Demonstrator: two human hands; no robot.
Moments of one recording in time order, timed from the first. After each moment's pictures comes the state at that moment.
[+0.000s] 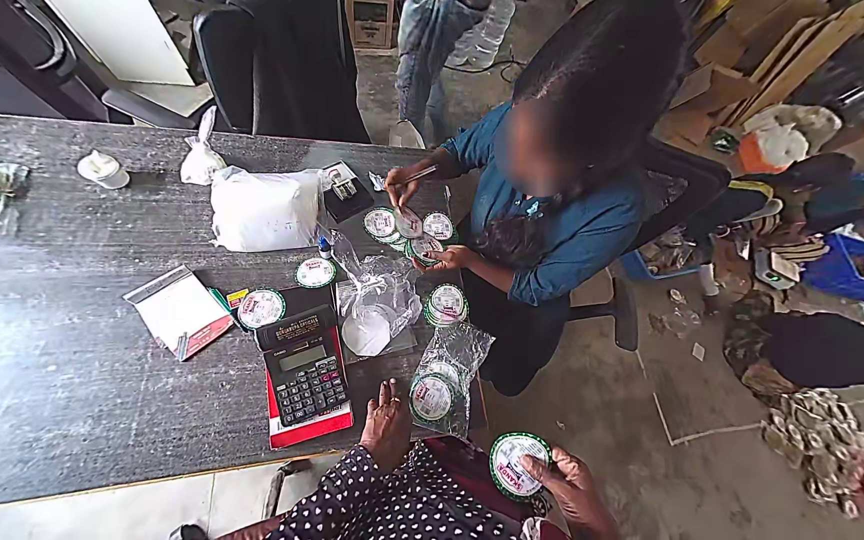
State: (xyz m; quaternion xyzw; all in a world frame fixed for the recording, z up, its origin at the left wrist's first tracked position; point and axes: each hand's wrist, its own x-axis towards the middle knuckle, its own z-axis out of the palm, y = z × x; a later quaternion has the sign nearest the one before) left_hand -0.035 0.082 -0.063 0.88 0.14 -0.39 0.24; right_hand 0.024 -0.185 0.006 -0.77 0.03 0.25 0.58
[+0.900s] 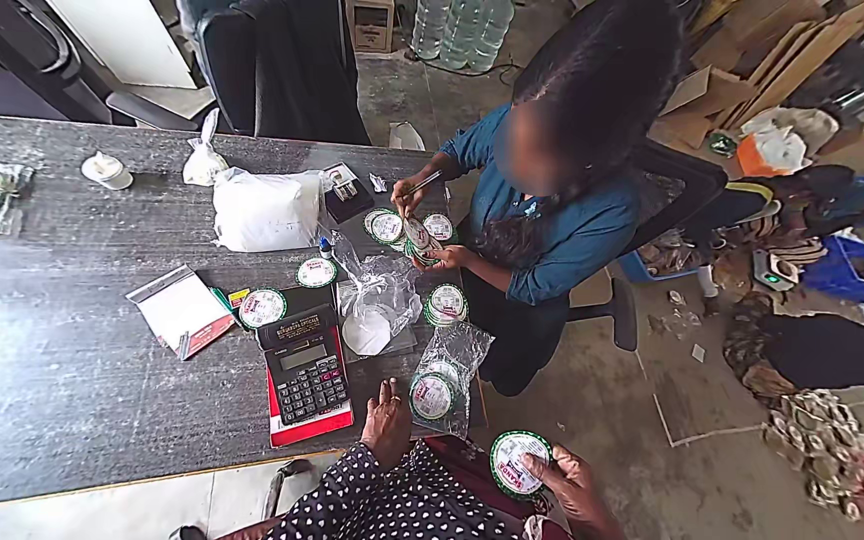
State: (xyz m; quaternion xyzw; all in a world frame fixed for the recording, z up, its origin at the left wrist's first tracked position) left_hand -0.034 0.080 -0.065 0.88 0.15 -0.40 0.23; right_hand 0.025 -0.189 0.004 -0.77 0.03 0.25 0.59
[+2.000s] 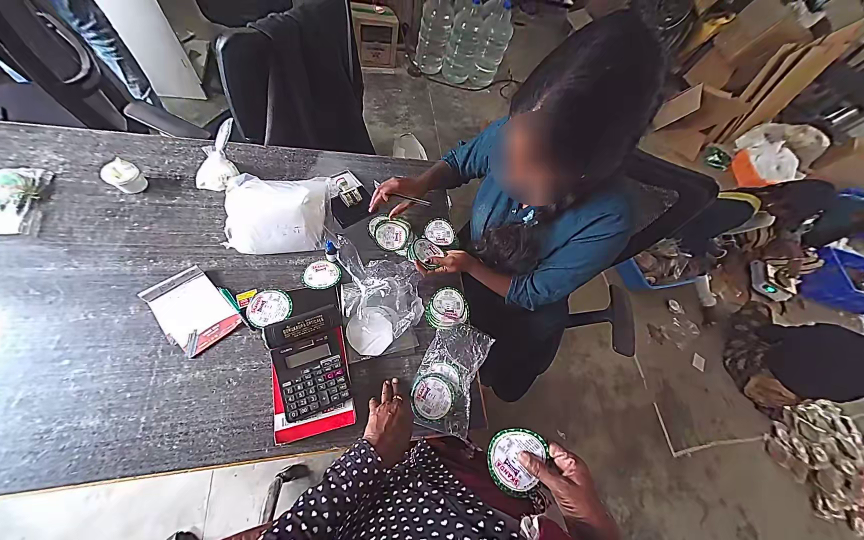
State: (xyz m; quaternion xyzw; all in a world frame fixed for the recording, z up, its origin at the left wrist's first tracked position) left_hand -0.036 0.080 -0.064 0.88 0.16 -0.38 0.24; right_hand 0.021 -0.180 0.012 -0.77 0.03 0.25 0.58
